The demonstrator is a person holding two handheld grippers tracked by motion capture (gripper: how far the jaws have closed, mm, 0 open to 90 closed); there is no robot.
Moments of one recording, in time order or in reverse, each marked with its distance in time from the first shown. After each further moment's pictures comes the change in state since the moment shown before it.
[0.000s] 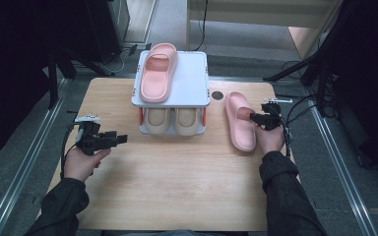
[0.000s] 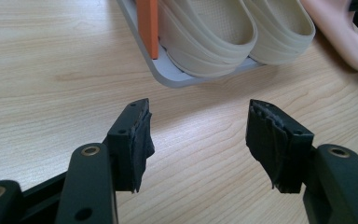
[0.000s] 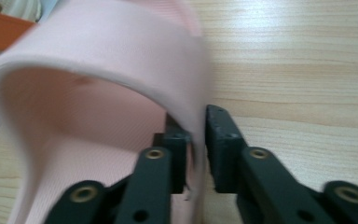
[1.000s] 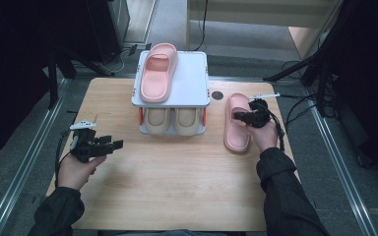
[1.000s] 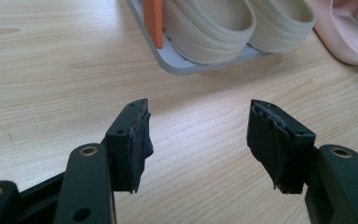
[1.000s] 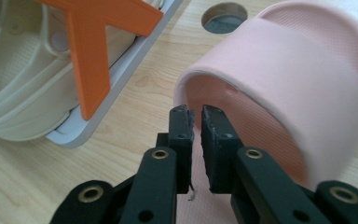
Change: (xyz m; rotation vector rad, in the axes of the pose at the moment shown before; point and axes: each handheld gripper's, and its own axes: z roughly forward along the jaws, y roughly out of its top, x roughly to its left) left arm -0.007 -0.013 -0.017 -0.016 0.047 0.028; right arm 0.039 0.011 -0.006 0.048 0.266 -0.206
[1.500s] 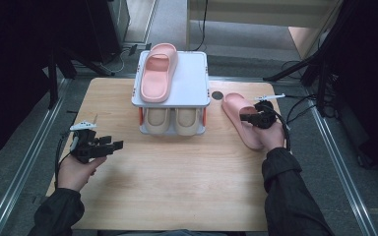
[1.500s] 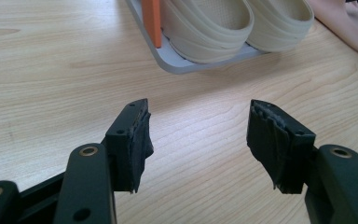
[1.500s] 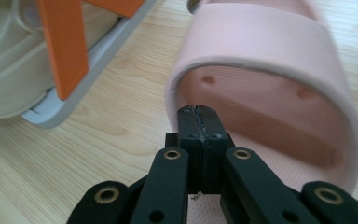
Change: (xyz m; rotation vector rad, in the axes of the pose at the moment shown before) left arm -0.003 -0.003 -0.003 0.001 0.007 0.006; right arm -0.020 -0.006 0.000 0.037 0.006 -0.030
